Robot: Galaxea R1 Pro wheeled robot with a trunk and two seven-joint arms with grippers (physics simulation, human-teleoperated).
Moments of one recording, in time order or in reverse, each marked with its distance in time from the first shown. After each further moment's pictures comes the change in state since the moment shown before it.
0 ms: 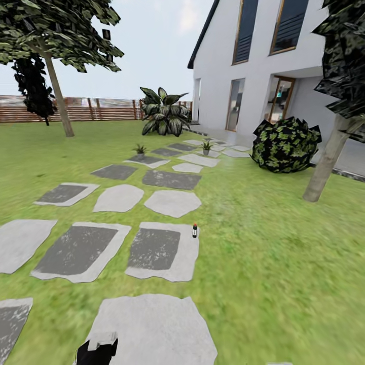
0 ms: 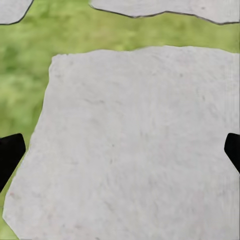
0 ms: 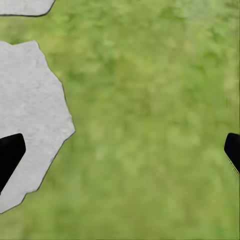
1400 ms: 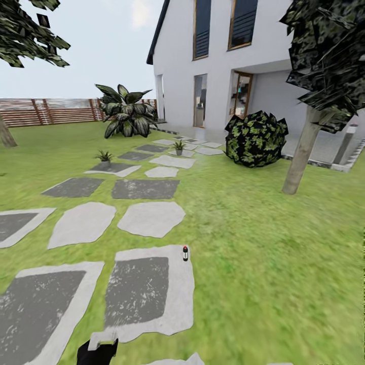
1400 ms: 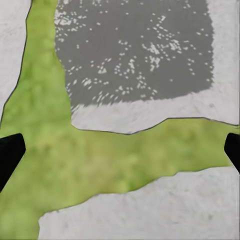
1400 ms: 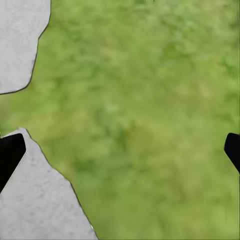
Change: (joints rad) left arm 0.000 -0.001 0.000 0.000 0.000 0.000 0.000; right arm 0.000 0.000 0.000 0.002 0.000 0.000 0.000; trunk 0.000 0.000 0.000
